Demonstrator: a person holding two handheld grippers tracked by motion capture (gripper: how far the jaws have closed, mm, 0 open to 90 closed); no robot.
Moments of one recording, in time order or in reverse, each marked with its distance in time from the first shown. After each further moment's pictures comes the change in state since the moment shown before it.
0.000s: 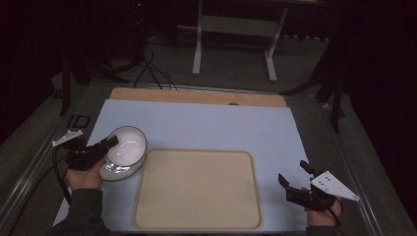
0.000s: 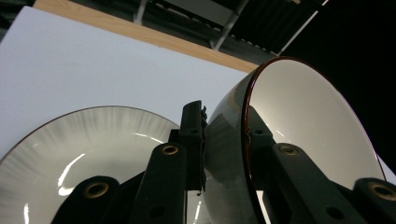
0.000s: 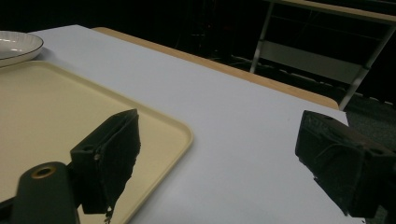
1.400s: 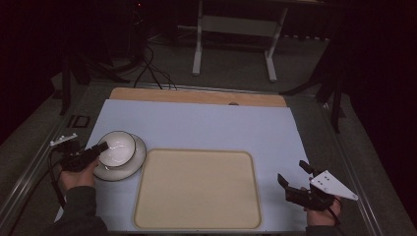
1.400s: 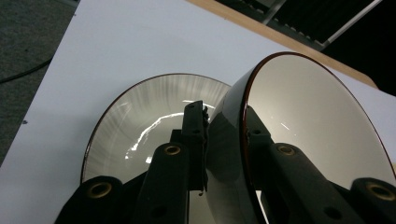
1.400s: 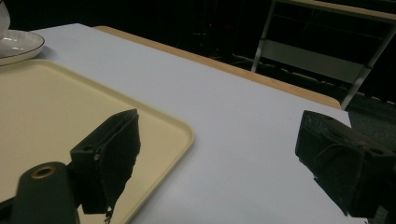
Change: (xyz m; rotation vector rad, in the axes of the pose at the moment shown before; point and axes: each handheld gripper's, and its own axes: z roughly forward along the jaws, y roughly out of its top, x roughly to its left) left arm 0.048 -0.012 0.010 0.069 0.146 -0.076; right arm 0.001 0.000 0.001 0.007 0.006 0.001
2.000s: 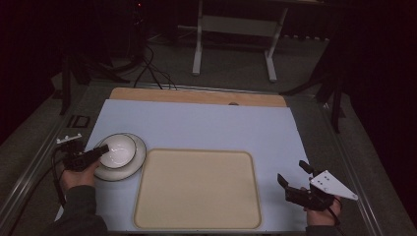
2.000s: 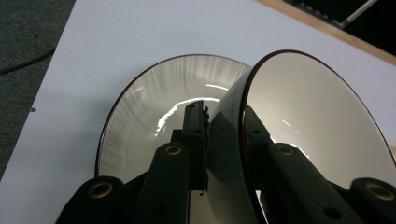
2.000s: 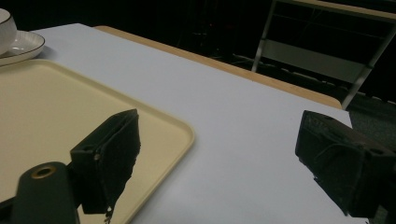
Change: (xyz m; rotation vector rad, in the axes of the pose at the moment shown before) left arm 0.011 -0.003 0.014 0.079 0.047 0.015; right arm 0.000 0.000 0.000 0.000 0.002 0.000
